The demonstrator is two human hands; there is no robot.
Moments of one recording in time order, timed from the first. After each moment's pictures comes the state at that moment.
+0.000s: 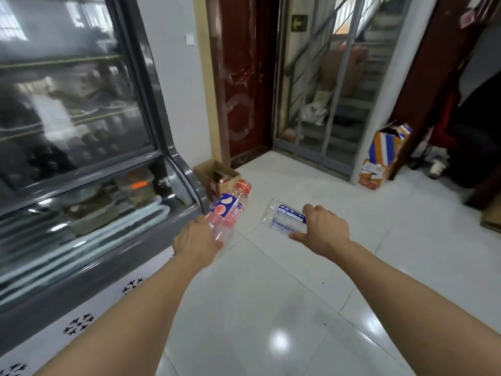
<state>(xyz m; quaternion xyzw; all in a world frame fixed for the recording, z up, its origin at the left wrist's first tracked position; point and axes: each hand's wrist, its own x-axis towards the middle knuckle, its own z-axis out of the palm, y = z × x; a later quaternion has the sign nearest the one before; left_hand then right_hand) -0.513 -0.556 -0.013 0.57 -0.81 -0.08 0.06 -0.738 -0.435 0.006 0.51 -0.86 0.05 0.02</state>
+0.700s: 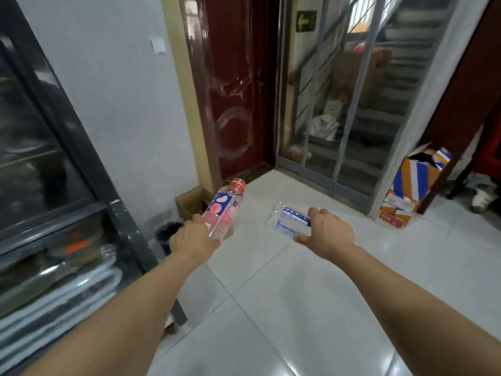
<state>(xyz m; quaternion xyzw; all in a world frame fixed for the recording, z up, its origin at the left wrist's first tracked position) -0.844 -0.883 0.007 0.60 -0.79 -0.12 0.03 -1.080 -0.768 -0.001 0.50 -0.86 0.06 0.00</state>
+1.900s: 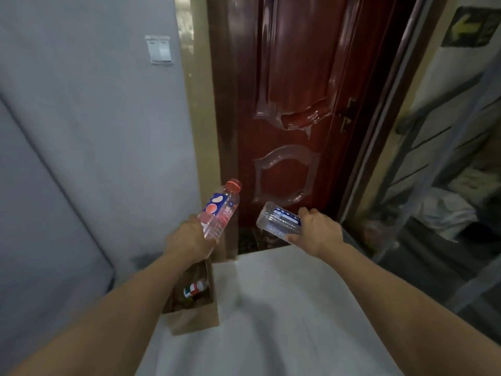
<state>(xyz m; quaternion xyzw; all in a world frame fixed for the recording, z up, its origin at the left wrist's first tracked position) -1.260 -1.455 -0.009 0.77 -0.61 -0.16 0.11 -1.517 -1.471 0.002 0.72 -0.70 0.06 0.00</state>
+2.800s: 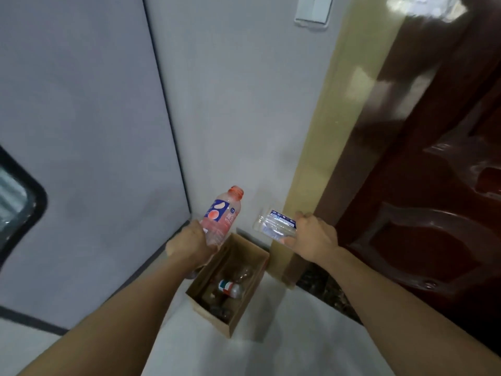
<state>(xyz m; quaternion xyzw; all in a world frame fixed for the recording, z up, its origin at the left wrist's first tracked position) -1.183 -1.638 -0.091 0.94 -0.26 -0.16 0.14 -1.355 -1.818 -0.052 0.93 -0.36 -0.04 -0.03</state>
